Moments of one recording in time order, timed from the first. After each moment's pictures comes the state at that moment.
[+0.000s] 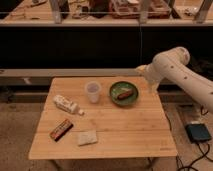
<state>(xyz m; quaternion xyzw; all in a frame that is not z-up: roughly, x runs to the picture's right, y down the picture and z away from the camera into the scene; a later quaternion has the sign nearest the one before) 0.235 -0.035 0.776 -0.08 -0.09 -0.25 0.96</state>
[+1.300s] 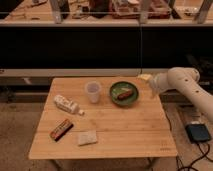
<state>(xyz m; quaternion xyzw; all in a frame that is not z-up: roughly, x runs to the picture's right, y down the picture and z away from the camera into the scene) 0.238 -0.014 0.815 0.01 -0.19 -0.31 0.93</state>
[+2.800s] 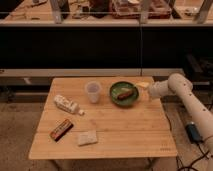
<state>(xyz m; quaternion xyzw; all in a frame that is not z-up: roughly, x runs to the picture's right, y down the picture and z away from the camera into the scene) 0.241 0.032 0.910 0.00 -0.31 -0.30 0.90</state>
